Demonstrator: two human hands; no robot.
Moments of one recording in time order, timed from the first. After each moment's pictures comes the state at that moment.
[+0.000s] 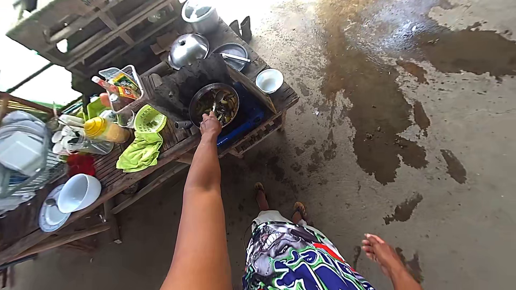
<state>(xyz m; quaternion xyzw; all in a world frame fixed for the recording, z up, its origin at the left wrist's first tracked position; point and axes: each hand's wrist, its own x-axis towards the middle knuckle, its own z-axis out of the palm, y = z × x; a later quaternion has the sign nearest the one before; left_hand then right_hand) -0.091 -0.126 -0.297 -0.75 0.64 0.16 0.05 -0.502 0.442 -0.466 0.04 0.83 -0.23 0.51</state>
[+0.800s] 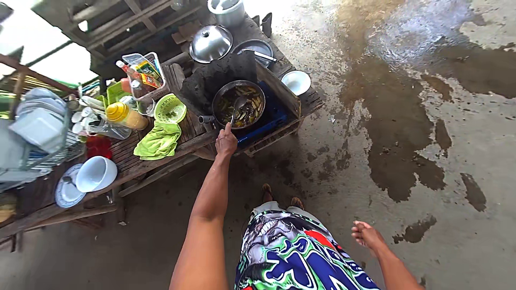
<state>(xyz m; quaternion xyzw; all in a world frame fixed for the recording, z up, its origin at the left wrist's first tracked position) -0.015 -0.073 -0.325 -0.74 0.64 0.18 -0.05 -0.448 0.324 -0.469 -0.04 0.82 -0.19 0.53</state>
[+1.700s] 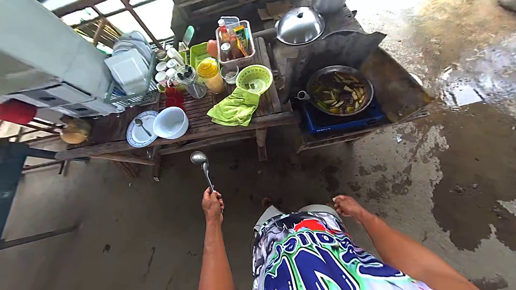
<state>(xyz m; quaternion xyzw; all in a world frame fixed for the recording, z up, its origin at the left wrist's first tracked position) 0.374 0.251 -0.348 -0.79 0.08 0.37 -0.48 -0.114 0.180 -0.481 -0.34 0.72 0.04 0.60</state>
